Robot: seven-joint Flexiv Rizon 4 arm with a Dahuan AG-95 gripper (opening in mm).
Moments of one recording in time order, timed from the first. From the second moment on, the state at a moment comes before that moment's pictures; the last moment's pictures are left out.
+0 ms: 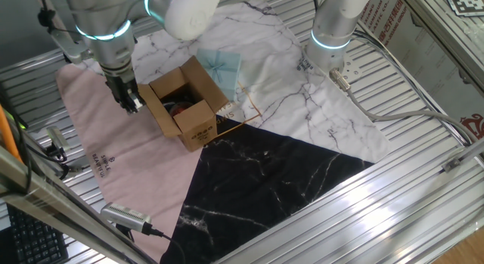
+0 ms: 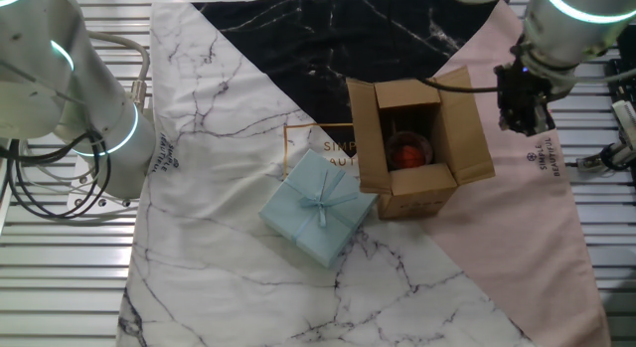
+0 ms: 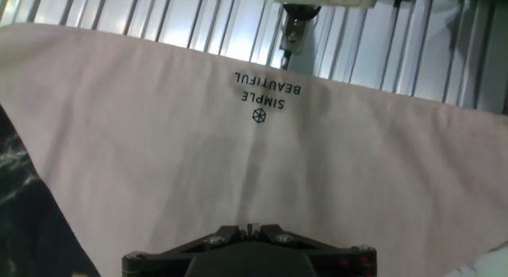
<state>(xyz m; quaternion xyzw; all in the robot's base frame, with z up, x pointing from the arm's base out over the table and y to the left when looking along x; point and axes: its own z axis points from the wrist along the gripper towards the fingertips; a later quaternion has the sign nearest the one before) 0.657 -0.006 0.162 -0.13 0.99 0.00 0.06</state>
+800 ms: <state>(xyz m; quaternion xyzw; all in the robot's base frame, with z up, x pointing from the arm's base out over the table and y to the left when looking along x) 0.644 -0.005 0.165 -0.12 0.99 0.01 0.05</state>
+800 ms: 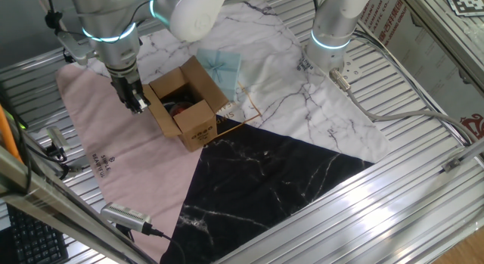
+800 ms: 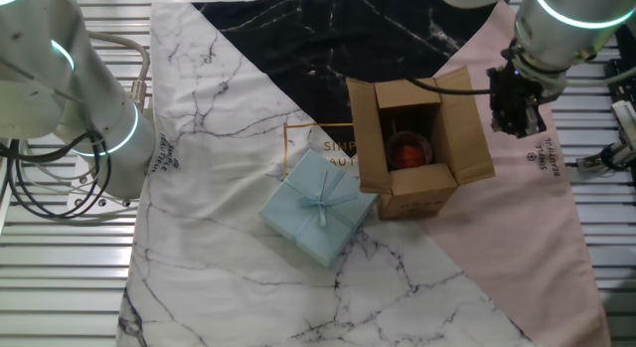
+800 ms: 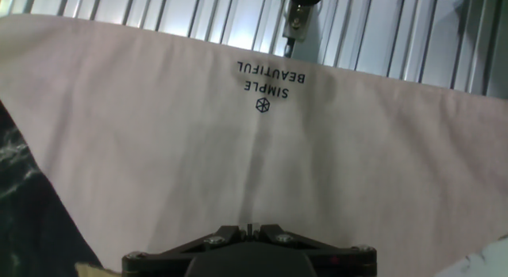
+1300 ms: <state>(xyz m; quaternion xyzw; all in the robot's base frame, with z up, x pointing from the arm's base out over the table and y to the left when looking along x) 0.637 -0.008 0.163 -0.12 0.99 0.01 0.05</state>
